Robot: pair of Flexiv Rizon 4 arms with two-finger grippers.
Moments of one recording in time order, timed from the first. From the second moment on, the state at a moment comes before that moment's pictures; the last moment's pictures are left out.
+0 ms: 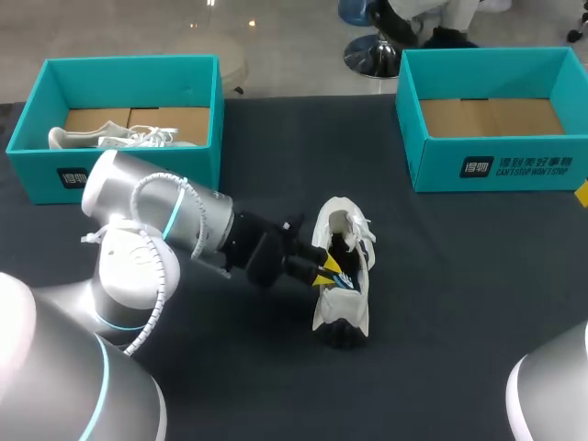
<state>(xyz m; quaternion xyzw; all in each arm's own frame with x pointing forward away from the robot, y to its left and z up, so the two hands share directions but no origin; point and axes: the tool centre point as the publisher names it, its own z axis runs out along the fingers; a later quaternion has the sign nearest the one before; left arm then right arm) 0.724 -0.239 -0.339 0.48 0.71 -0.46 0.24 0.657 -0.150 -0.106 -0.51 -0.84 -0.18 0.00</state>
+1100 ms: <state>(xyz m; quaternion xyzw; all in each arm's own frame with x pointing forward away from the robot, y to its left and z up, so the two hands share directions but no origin) 0.740 -0.241 -0.361 0.50 0.72 -0.43 0.22 0.657 -0.150 -0.106 -0.51 -0.84 -0.18 0.00</state>
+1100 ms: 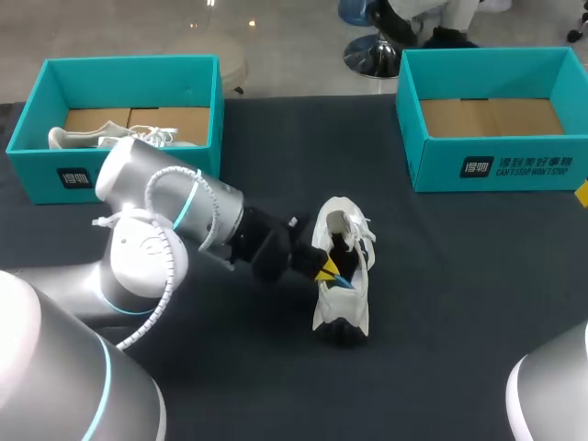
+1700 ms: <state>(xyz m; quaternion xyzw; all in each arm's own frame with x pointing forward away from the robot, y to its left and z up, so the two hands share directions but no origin) 0.745 -0.240 -0.345 0.50 0.71 -0.44 0.23 0.657 -0.150 -0.106 -0.51 -0.84 -0.18 0.00</state>
